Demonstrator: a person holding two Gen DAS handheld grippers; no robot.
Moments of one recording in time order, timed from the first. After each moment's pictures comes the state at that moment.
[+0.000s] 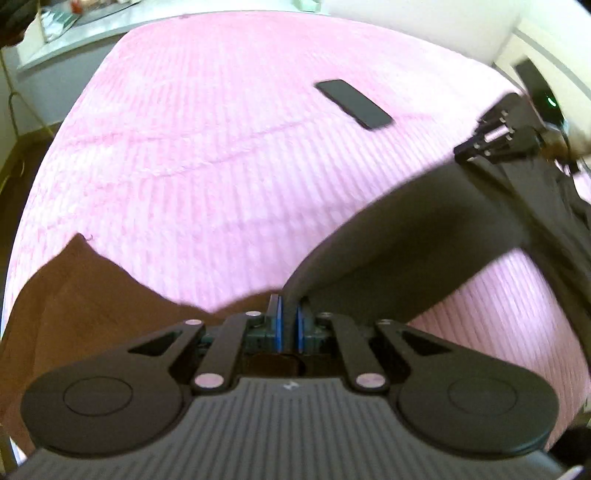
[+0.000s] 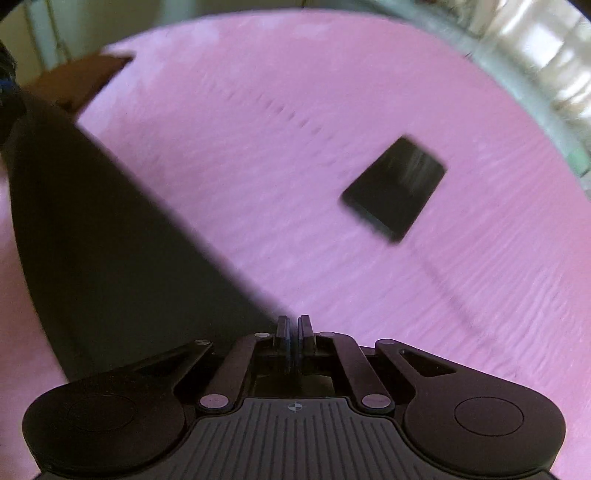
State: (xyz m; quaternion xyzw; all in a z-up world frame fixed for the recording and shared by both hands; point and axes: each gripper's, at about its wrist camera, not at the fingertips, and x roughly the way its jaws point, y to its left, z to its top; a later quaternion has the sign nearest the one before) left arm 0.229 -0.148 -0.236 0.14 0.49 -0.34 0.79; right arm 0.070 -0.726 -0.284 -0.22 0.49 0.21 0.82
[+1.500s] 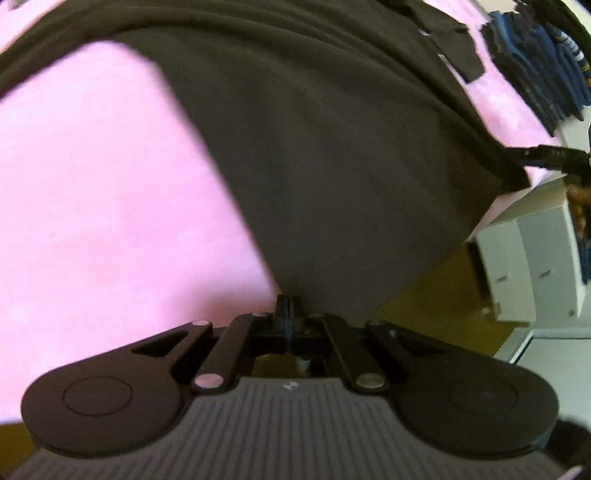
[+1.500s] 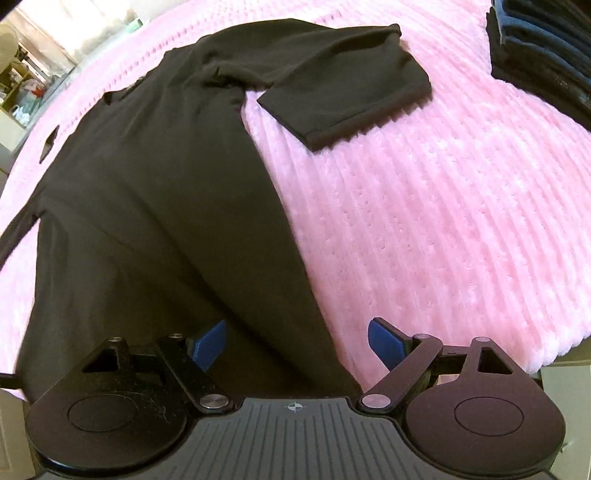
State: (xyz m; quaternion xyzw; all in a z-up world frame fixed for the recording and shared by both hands) left arm -0.205 -0.393 -0.251 0.21 0.62 -0.42 0.63; right arm -0.596 -1.100 -0.295 0.29 0.51 -0.17 0.79
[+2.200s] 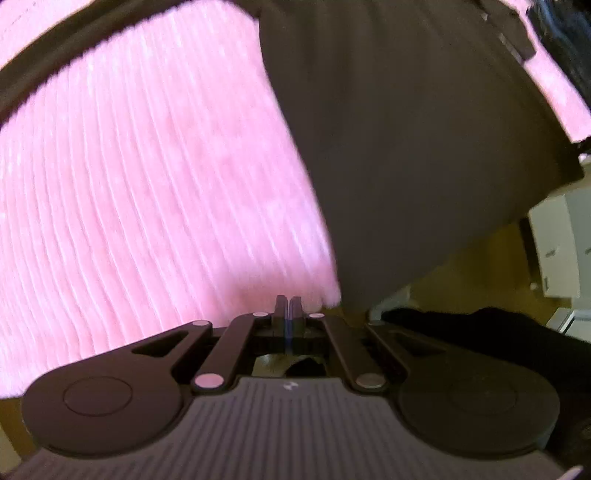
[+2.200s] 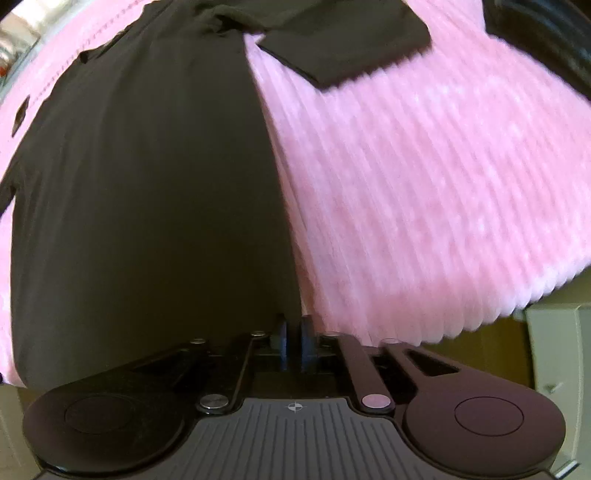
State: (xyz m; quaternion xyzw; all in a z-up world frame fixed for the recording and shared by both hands) left arm -0.147 -0.297 -0.244 0.26 0.62 -0.38 0.64; right arm -0.590 -1.055 -0.279 0.27 0.58 -0.22 0.73
